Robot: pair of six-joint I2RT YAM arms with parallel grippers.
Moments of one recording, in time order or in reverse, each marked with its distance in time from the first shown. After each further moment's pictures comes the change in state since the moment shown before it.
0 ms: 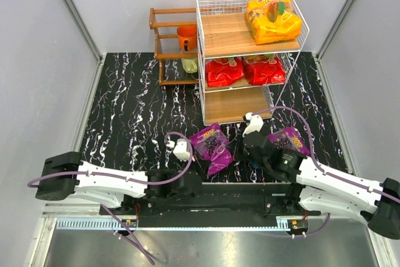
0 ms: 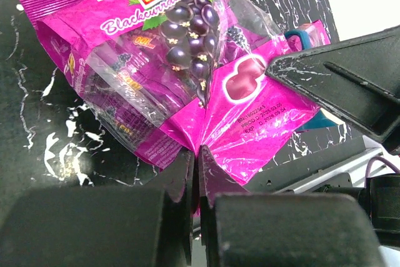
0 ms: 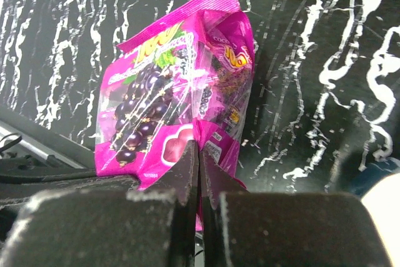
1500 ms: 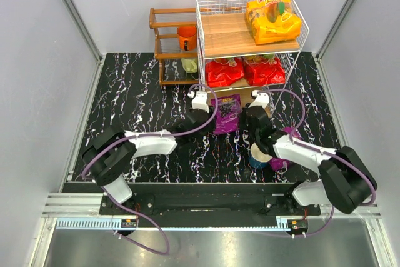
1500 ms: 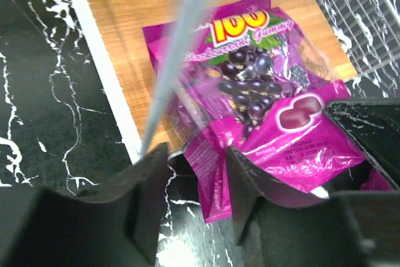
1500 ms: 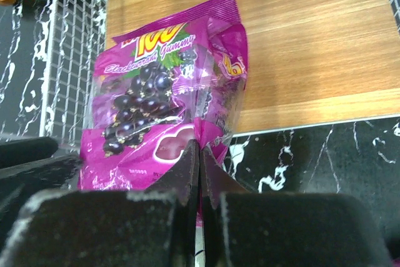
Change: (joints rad) left arm 0.617 0.509 0.322 0.383 0.494 0.696; right arm -0.394 0.400 -0.013 0.511 0.045 -0.241
